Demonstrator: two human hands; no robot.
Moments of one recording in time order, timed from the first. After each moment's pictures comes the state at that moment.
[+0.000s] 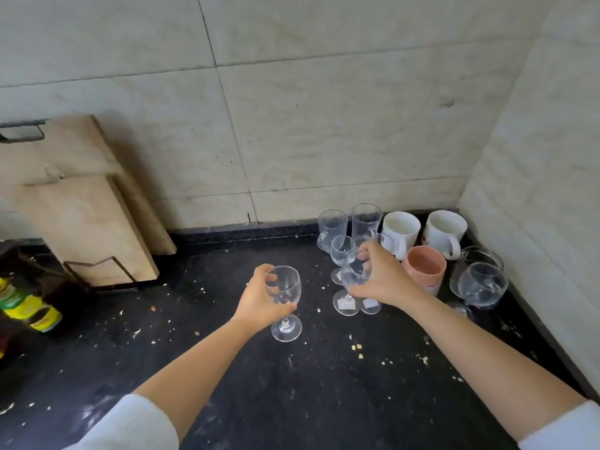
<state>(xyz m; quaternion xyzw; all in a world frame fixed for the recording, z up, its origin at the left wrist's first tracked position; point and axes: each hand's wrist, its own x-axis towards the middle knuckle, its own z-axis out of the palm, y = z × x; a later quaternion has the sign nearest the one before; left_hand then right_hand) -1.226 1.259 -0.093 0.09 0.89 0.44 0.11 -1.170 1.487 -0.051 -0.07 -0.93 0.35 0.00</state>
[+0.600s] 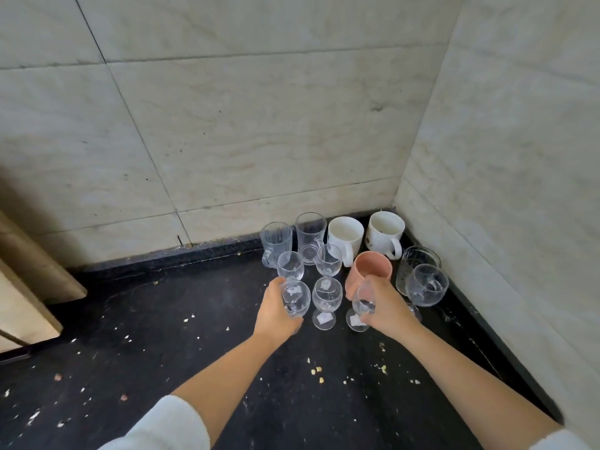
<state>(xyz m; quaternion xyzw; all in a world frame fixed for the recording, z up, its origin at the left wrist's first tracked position) -1.248 1.373 -0.138 0.16 0.85 0.47 0.20 -1.148 1.563 -0.121 -0.24 -0.93 0.27 -0.01</state>
